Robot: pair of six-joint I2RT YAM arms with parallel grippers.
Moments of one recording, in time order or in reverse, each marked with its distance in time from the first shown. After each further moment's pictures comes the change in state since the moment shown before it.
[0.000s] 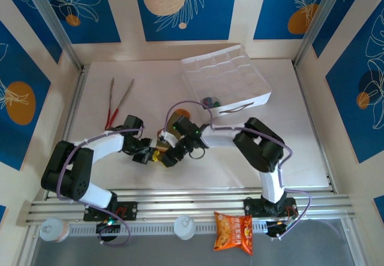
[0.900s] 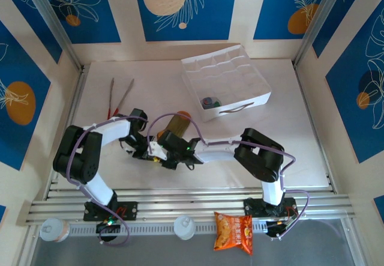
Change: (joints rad) left arm -0.002 0.174 0.212 -0.298 -0.001 0.035; right arm 0.181 -0.005 0.039 0.014 0.602 -0.339
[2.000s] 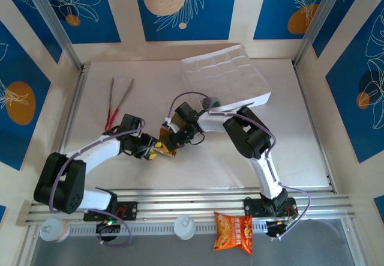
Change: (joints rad) left arm -0.012 -0.286 -0.251 0.439 -0.064 0.185; right arm -0.359 0.281 0.266 -0.236 -0.861 0.446
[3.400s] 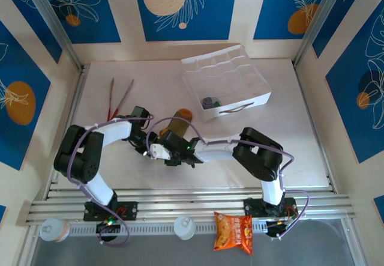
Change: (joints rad) left arm -0.007 0.298 0.232 -0.242 0.034 0.128; right arm 0.353 -0.265 -0.262 0.220 1.023 -0.725
